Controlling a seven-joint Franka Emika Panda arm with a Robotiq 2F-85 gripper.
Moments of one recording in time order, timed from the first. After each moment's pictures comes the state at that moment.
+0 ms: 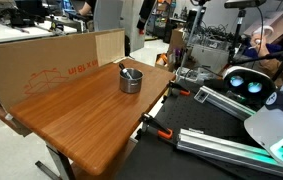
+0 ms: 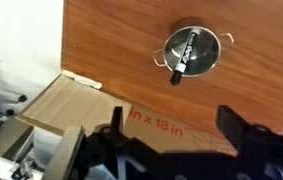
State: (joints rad) arm 0.03 -0.30 -0.06 -2.70 -0.33 2.77 -0.15
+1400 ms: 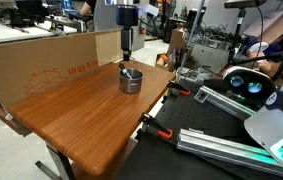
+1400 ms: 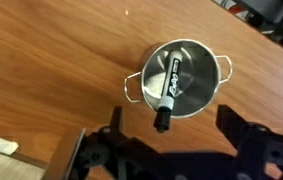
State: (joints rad) arm 0.03 0.28 -0.05 -2.20 0.07 2.36 -0.60
